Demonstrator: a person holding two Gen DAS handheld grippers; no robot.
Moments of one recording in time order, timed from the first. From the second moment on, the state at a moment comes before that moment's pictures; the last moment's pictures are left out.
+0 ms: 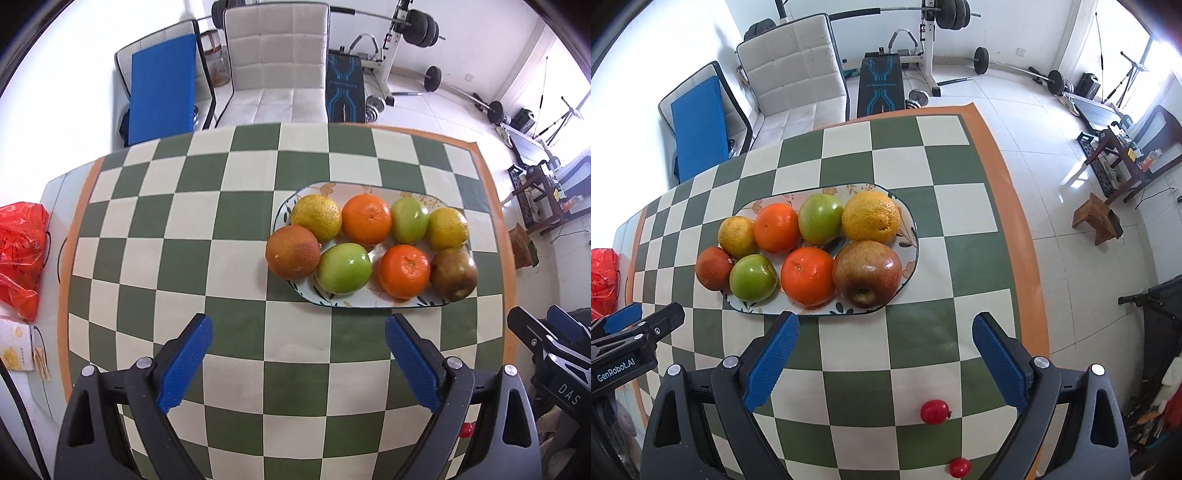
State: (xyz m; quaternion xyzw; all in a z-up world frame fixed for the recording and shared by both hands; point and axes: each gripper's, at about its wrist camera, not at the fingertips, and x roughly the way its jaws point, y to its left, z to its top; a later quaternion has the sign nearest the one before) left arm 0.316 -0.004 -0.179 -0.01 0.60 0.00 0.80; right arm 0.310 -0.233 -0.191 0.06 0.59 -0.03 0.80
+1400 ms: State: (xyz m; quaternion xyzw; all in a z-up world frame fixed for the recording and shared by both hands) left arm 0.187 -0.027 -0.026 -0.01 0.48 -0.04 0.87; right arm 0.149 -0.222 0.025 0.05 0.45 0.01 0.89
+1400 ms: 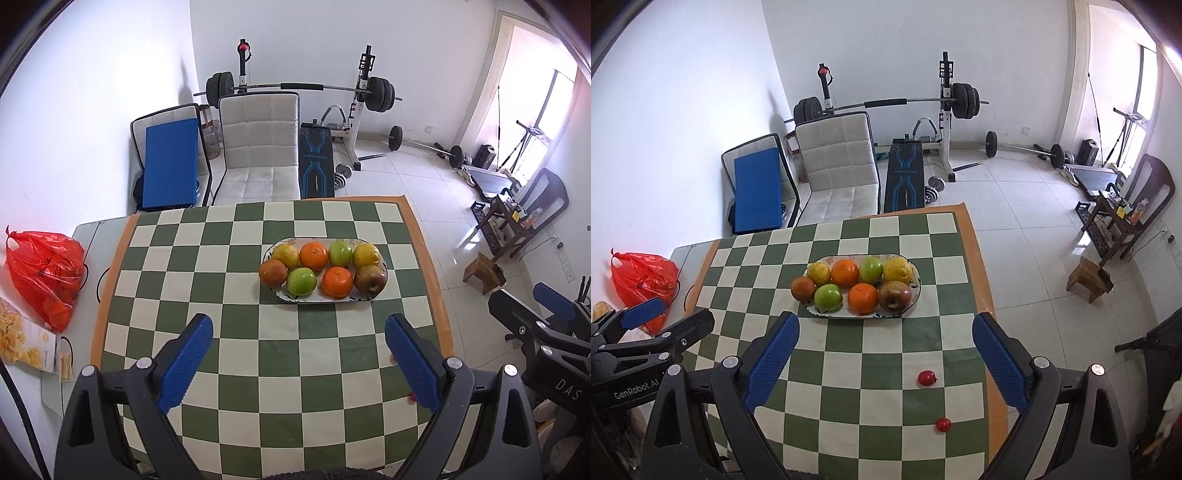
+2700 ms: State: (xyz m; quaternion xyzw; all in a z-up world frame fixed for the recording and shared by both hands) left arm 0.268 -0.220 -0.305 0.13 0.73 -0.16 0.66; right arm 0.113 -0.340 -0.317 0.21 0.69 -0.06 0.69
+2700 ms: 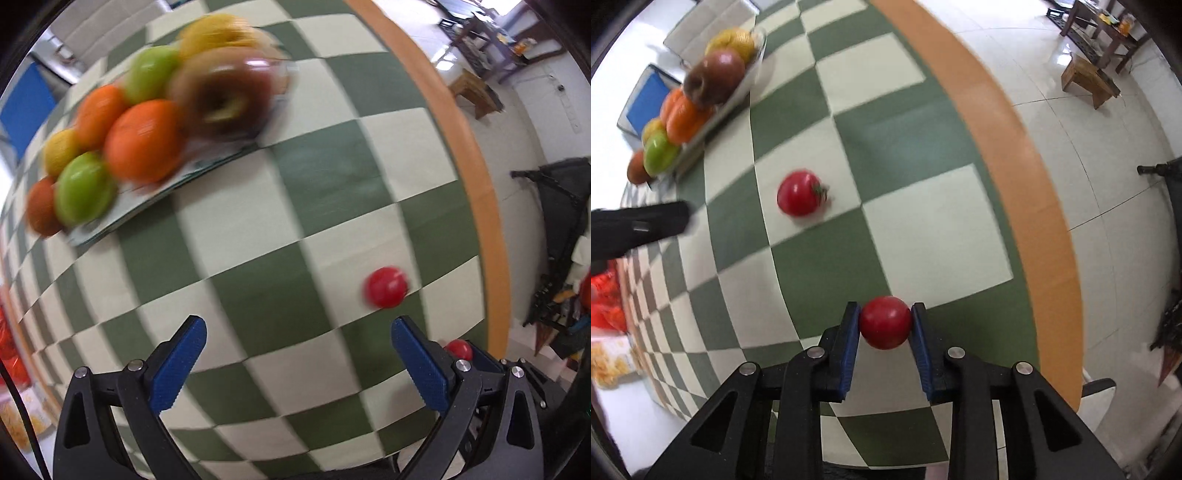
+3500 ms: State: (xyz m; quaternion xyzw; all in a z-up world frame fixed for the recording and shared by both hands) left arm 0.275 -0.219 -0.301 0.07 0.72 -0.21 0.65; right arm 0.120 -0.383 -0.296 0.23 0.66 -0.11 0.71
